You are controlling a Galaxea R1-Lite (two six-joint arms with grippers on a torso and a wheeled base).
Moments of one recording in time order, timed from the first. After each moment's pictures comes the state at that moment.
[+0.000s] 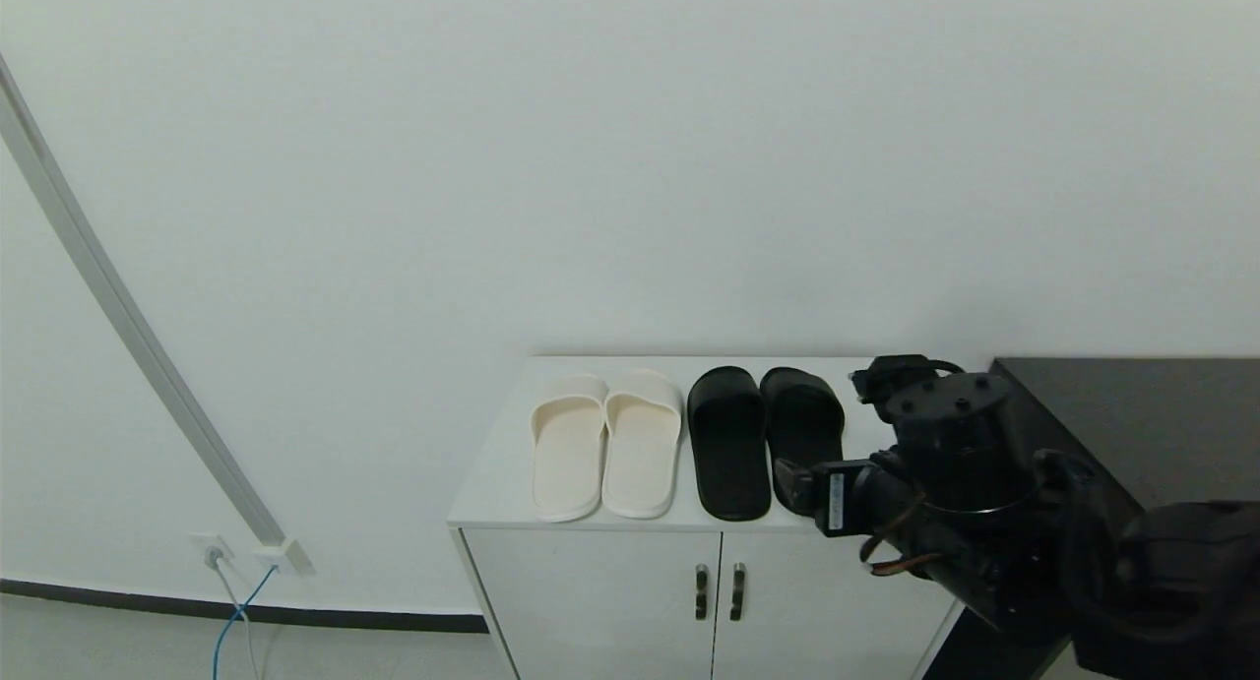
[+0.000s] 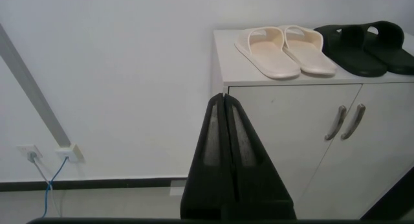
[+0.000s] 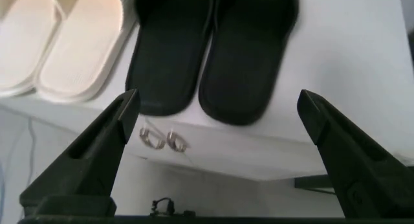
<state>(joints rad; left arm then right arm) 0.00 0.00 0.00 0.00 -0.01 0.01 0.79 1.76 -0.77 -0.53 -0.54 0.35</state>
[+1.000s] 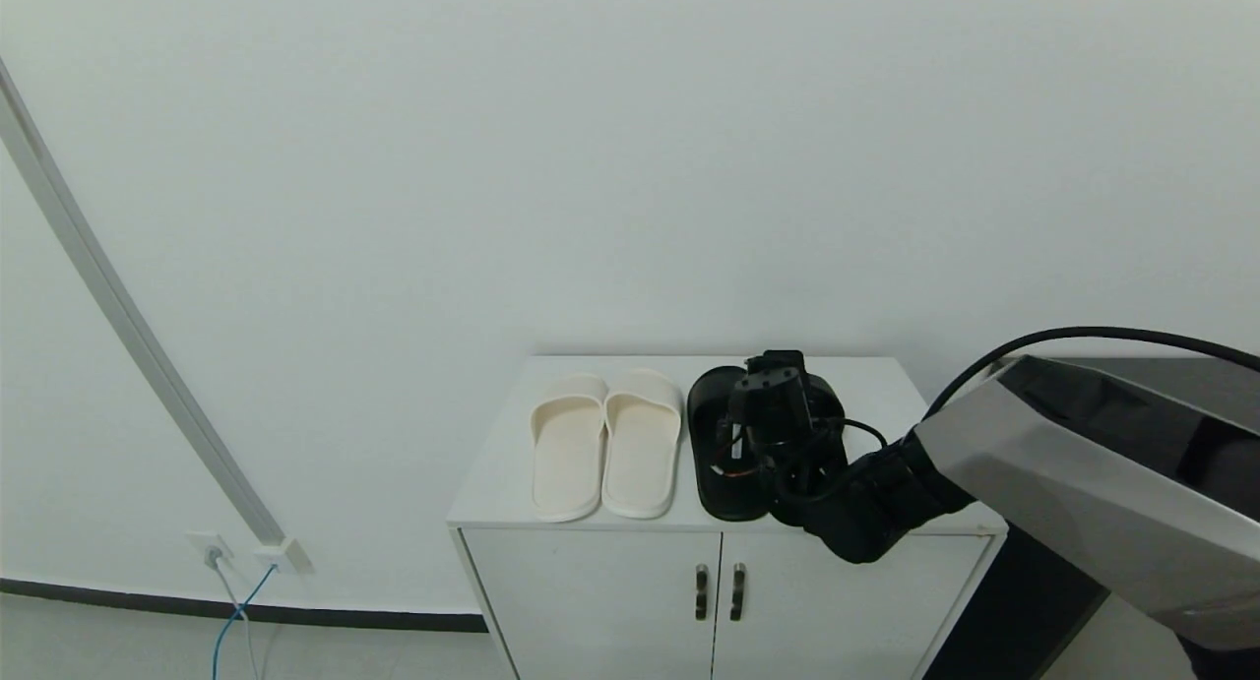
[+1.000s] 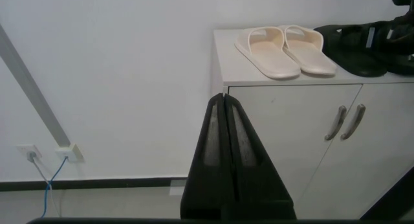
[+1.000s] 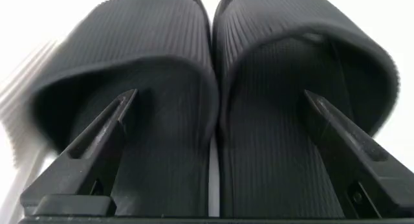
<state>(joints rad) 0.00 0.00 0.00 0.00 -0.01 0.00 0.66 2.36 -1.35 -0.63 -0.68 0.29</state>
